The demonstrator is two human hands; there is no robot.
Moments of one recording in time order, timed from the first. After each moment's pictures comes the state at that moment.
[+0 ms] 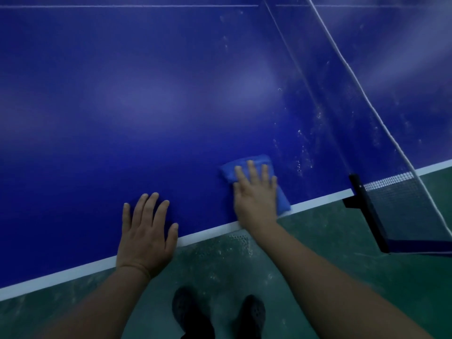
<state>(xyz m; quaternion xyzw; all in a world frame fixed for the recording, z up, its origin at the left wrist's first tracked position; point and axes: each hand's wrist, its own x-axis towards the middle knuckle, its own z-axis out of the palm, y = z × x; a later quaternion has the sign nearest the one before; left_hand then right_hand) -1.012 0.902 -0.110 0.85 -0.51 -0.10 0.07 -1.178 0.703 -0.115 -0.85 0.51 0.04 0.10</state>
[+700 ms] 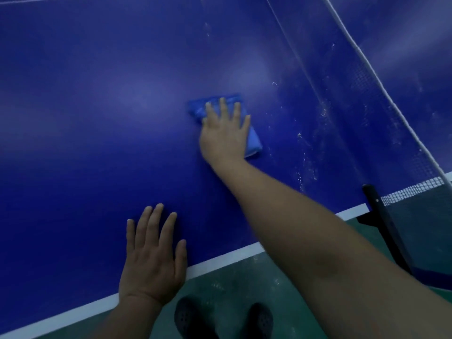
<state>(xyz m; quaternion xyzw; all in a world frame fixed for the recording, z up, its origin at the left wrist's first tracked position) -1.047 0.836 -0.114 0.84 -0.52 -0.11 0.09 -1.055 0.561 -0.125 -0.84 0.53 -0.03 0.12</state>
